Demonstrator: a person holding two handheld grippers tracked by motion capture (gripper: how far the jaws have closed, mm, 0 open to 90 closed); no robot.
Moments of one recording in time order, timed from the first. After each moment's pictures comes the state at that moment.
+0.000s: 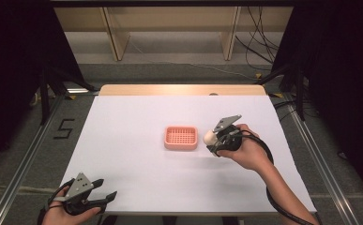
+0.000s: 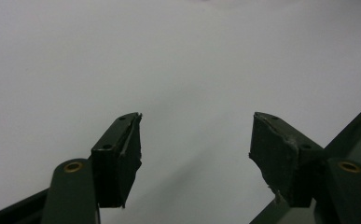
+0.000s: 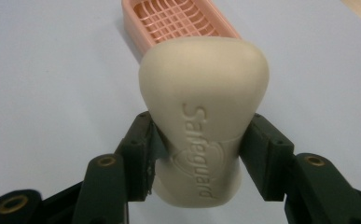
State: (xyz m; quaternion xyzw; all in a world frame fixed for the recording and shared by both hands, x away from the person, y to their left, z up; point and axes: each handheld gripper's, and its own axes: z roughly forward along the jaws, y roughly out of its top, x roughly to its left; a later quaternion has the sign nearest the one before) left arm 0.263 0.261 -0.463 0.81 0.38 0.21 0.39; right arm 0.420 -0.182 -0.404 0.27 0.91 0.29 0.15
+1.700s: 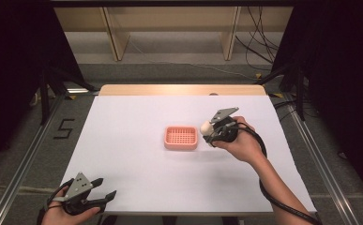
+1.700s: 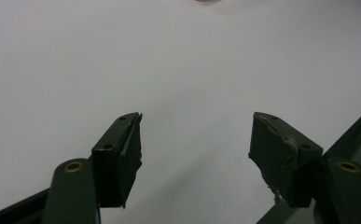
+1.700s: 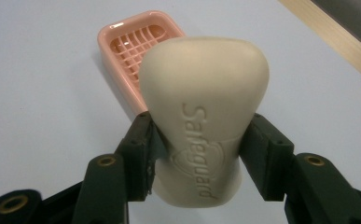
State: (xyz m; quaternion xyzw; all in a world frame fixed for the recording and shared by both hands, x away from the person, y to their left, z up) left arm 0.263 0.264 -0.461 0.82 0.36 0.21 0.40; right arm 0.441 -0.173 -0.398 0.28 0.89 0.31 0.17
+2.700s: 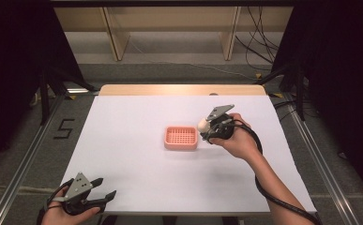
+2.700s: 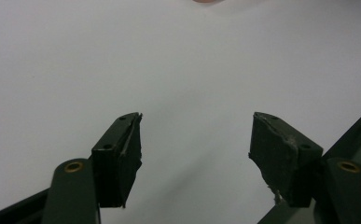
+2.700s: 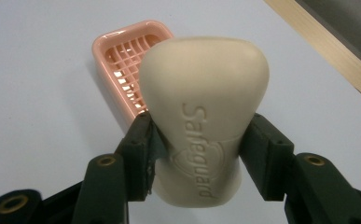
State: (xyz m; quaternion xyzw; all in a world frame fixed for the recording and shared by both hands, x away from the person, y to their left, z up) left arm 0.261 0.261 -0.461 0.81 0.38 0.20 0.41; right arm 0.450 -0.163 -0.397 0.27 0.89 0.31 0.19
